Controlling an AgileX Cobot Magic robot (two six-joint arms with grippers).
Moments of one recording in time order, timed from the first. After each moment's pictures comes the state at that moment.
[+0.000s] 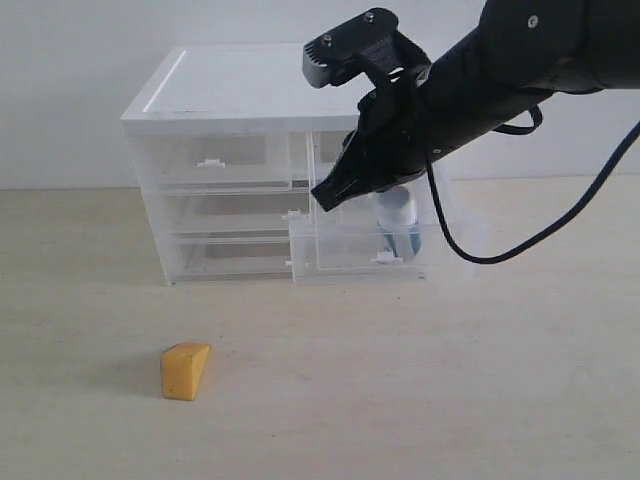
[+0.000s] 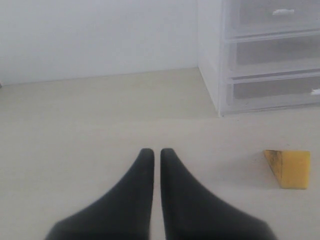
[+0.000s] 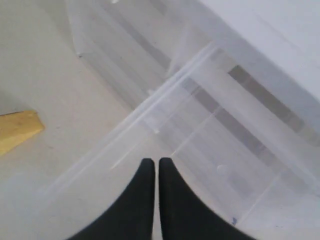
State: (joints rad) left arm -0.01 0.00 0.00 0.05 0.29 0.04; right arm 0.54 1.68 -1.32 0.28 0.48 -0.55
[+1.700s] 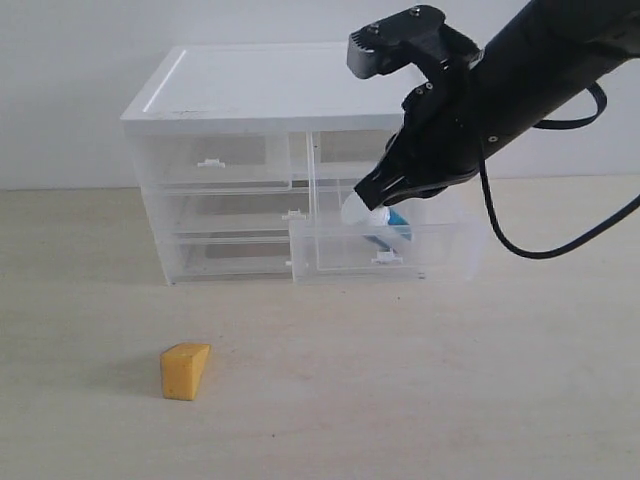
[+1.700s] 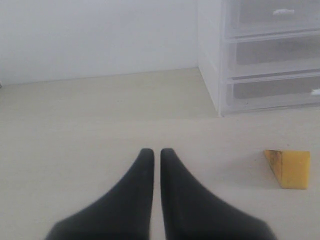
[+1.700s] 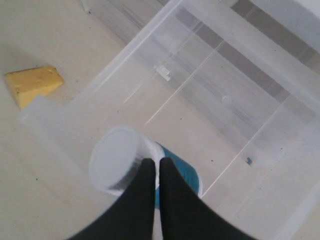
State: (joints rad) left arm -0.01 0.00 0.00 0.05 0.29 0.04; right arm 0.48 1.61 -1.32 0.31 0.71 -0.54
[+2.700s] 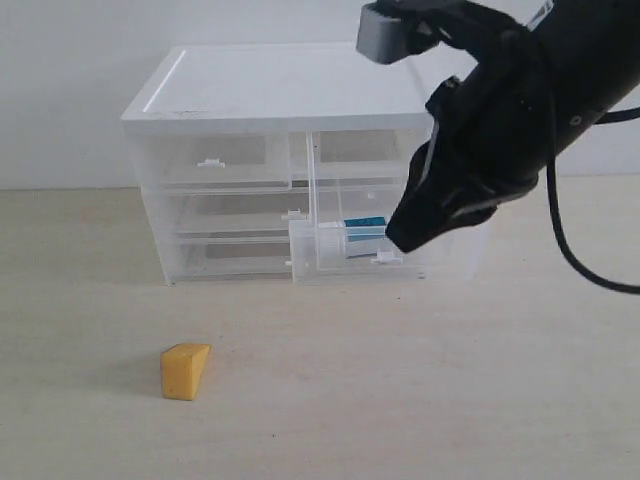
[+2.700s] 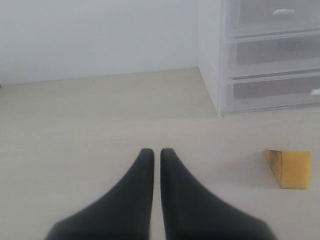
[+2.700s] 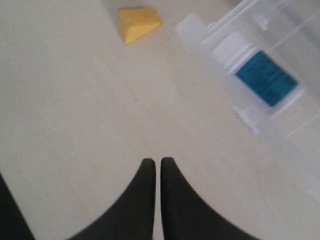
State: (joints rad) left arm -0.01 0.00 0.00 0.05 0.29 0.04; right arm 0.52 1.45 -1.32 0.40 1.10 -0.61
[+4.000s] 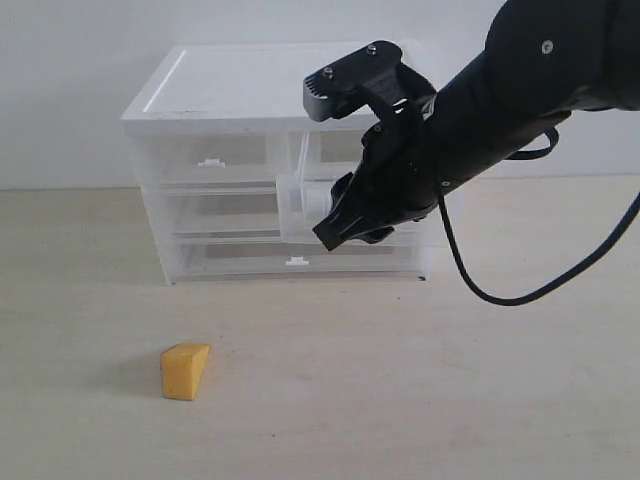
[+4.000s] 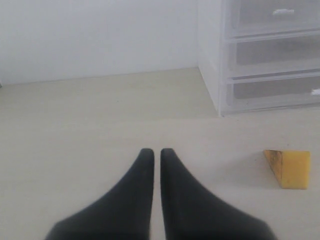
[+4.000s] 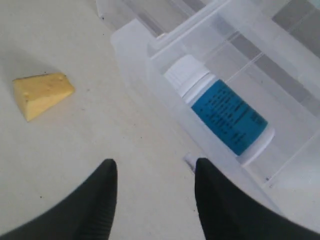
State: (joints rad) left arm -0.01 0.00 0.00 0.05 0.29 0.04; right arm 0.59 1.62 -1.23 0.20 0.54 -0.43
